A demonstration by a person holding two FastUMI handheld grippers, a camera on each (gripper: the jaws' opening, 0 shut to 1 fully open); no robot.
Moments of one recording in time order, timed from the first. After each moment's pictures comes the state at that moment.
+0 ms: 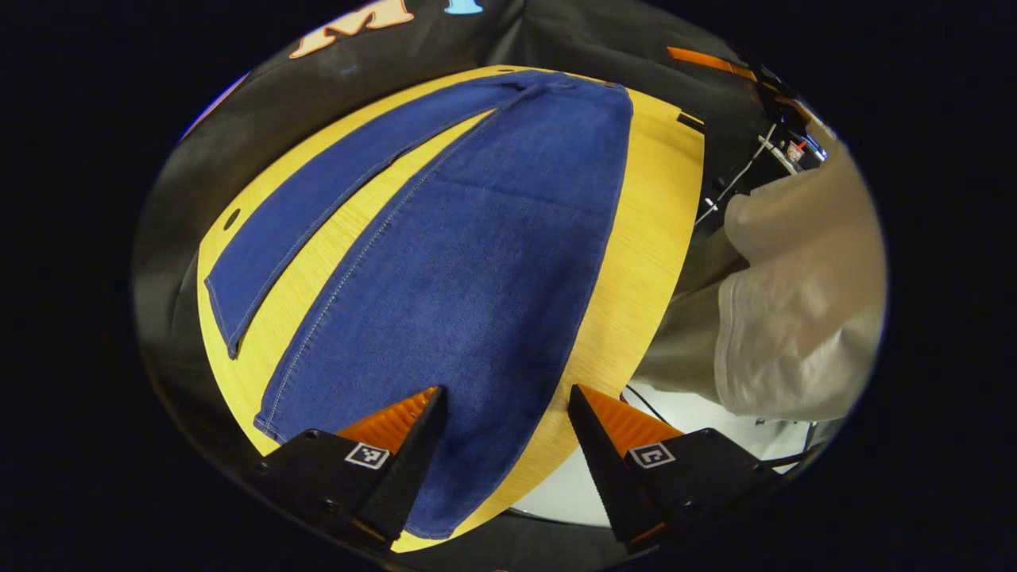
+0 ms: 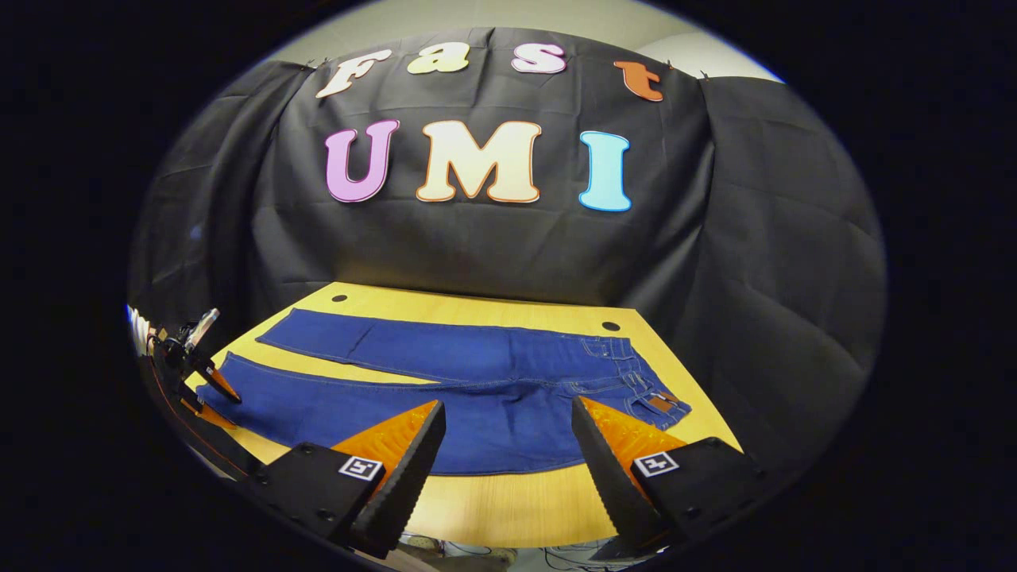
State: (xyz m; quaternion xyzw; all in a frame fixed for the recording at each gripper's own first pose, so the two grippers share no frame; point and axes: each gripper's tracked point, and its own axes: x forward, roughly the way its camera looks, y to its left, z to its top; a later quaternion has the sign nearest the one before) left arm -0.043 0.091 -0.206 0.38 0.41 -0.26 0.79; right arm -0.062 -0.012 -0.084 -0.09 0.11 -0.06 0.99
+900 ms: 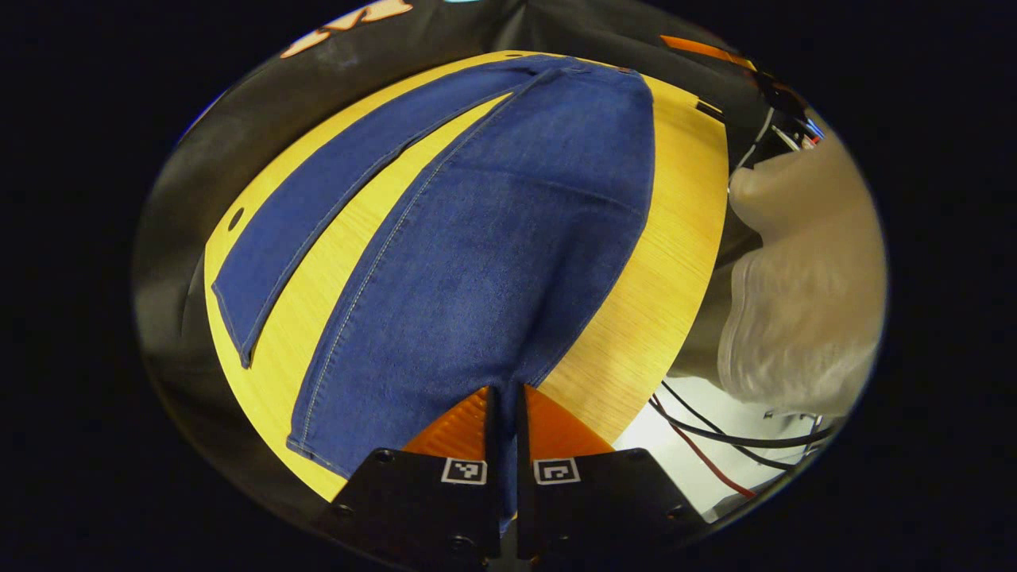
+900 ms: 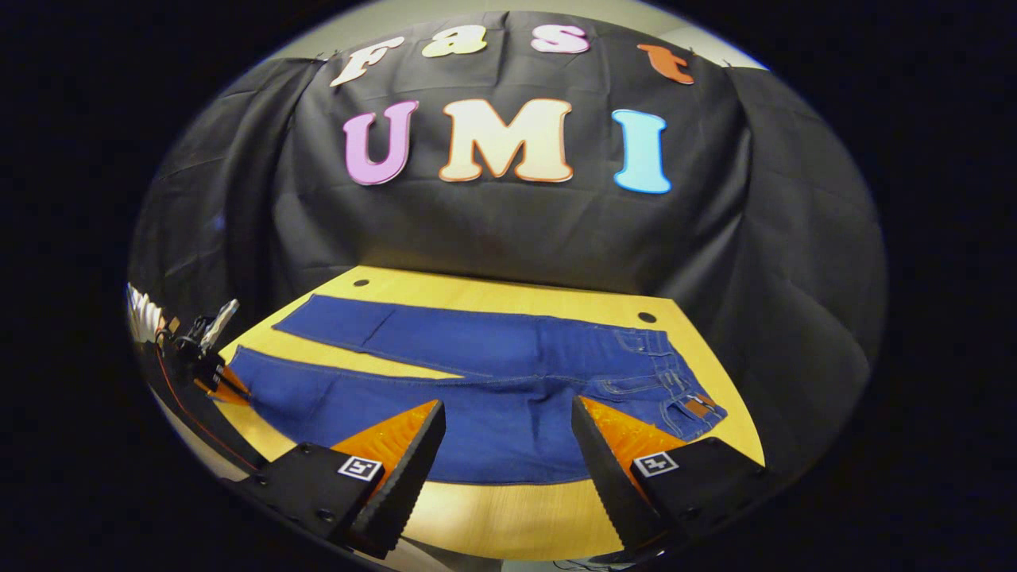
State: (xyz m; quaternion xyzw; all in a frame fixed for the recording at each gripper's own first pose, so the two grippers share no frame) left arm -0.021 0.086 -0.204 0.40 0.44 -0.23 0.77; right arm -0.013 -0.006 -0.117 -0.10 0.17 0.03 0.98
